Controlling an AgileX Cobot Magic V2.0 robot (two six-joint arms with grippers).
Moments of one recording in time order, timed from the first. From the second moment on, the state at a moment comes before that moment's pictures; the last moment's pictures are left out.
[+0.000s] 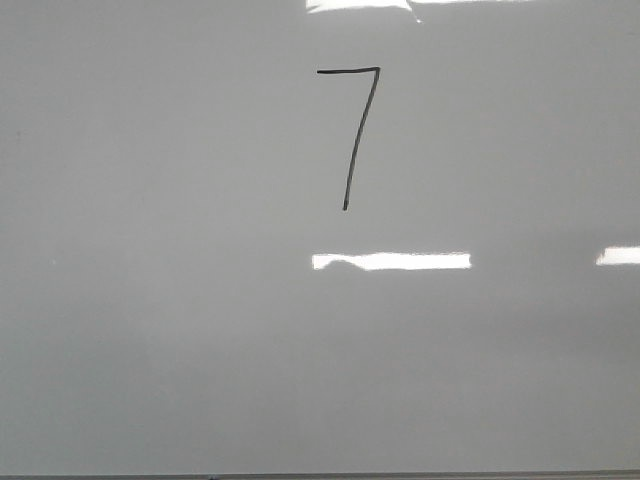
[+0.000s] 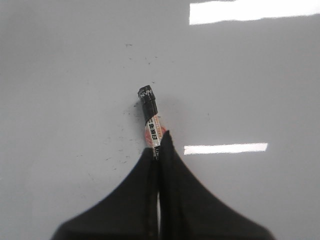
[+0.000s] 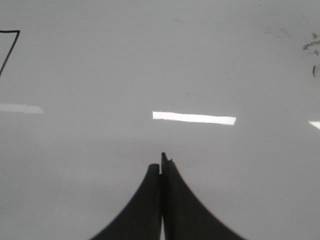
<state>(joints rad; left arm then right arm) 0.01 0.00 0.01 0.00 0.04 0.05 0.04 -0.01 0.02 0.08 0.12 -0.08</state>
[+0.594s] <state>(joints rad) 0.01 0.00 0.01 0.00 0.04 0.05 0.04 -0.01 0.03 0.05 0.07 0.00</state>
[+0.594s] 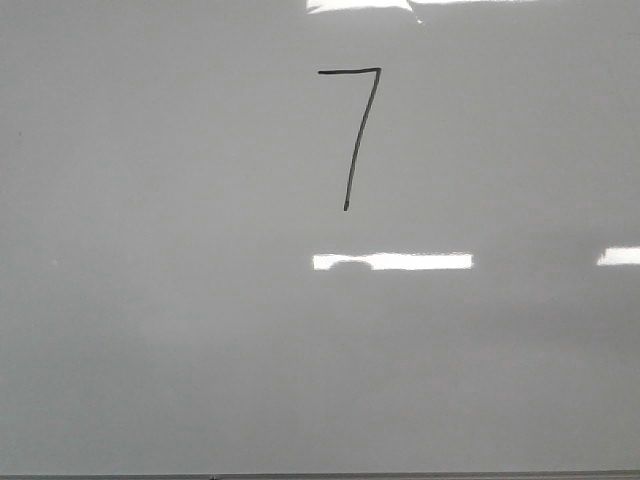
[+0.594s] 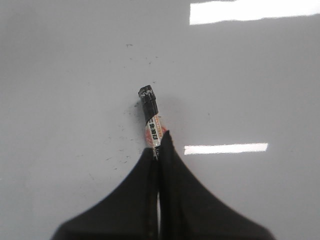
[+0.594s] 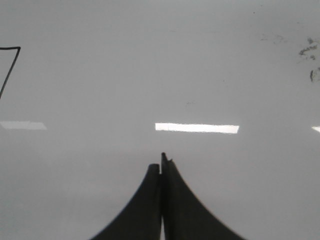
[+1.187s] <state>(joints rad) 0.01 0.00 0.01 0.00 0.04 0.05 -0.01 -0.01 0.03 -0.01 0.06 0.08</state>
